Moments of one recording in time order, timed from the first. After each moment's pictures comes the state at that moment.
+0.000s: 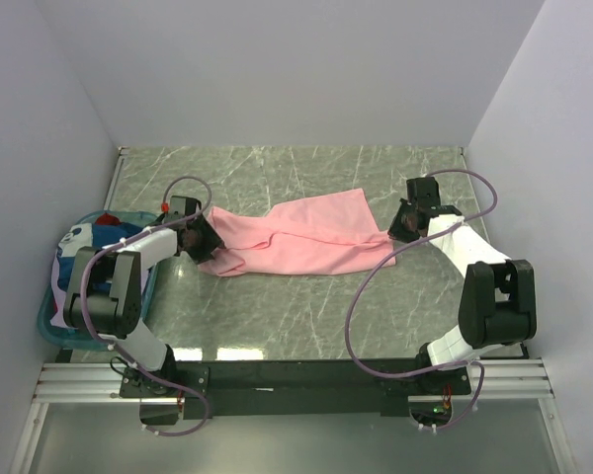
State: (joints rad) left arm -0.13 1.61 0.85 -0.25 0.08 -0.81; right arm 0.08 1.53 1.00 -0.46 0.03 0.51
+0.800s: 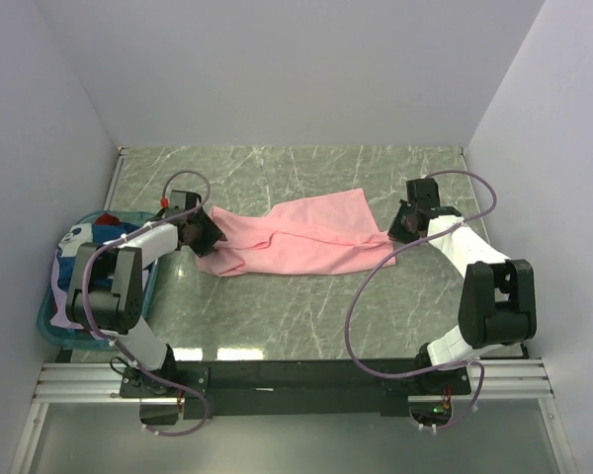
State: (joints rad) left arm -0.13 1.64 0.90 -0.23 0.10 -0.86; right arm 0.08 1.53 0.99 -0.45 0.03 0.51
